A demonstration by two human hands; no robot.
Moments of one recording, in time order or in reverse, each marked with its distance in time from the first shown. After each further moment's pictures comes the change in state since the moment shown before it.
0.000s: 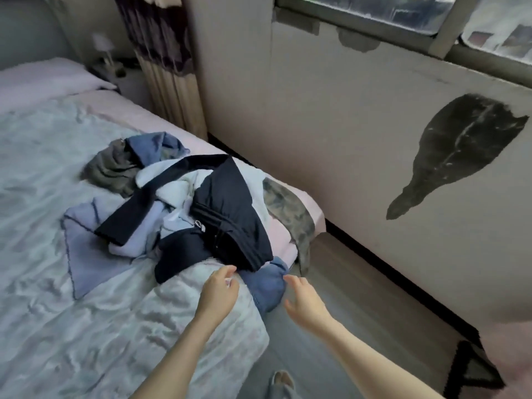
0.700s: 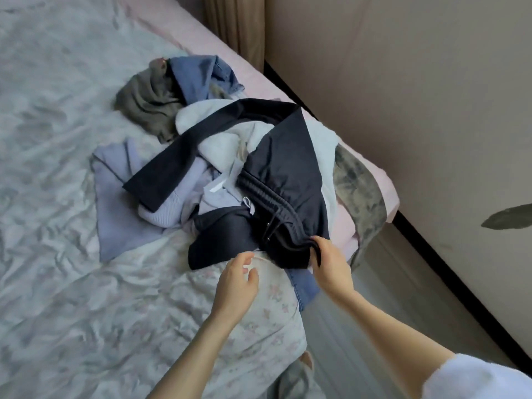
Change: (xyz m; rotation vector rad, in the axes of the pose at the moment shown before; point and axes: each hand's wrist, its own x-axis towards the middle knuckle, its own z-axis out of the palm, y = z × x) left_hand 0.094 -0.073 -0.011 -0.086 0.072 -0.205; right_hand 0.184 -0.022 0.057 -0.057 0.242 -0.191
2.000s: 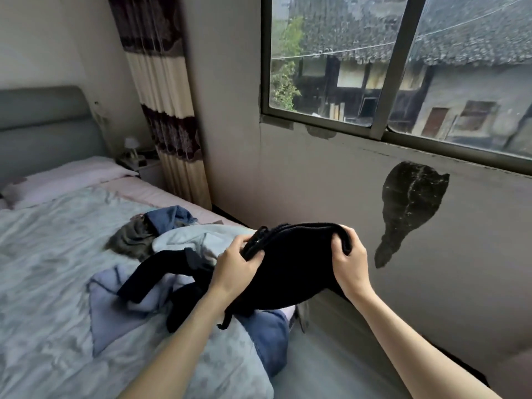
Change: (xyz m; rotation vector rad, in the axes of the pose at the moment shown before) left_hand -0.219 0.199 -0.069 -0.071 0.103 0.695; right_hand -0.215 -0.060 -0.300 0.692 0.820 -0.077
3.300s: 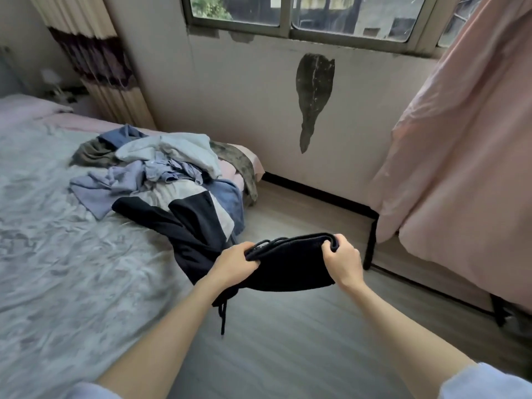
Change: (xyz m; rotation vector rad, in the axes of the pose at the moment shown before) left_hand -0.467 -0.004 0.001 0.292 -0.678 -0.067; right_hand -0.474 -0.053 -0.253 -0.555 -0.014 0.541
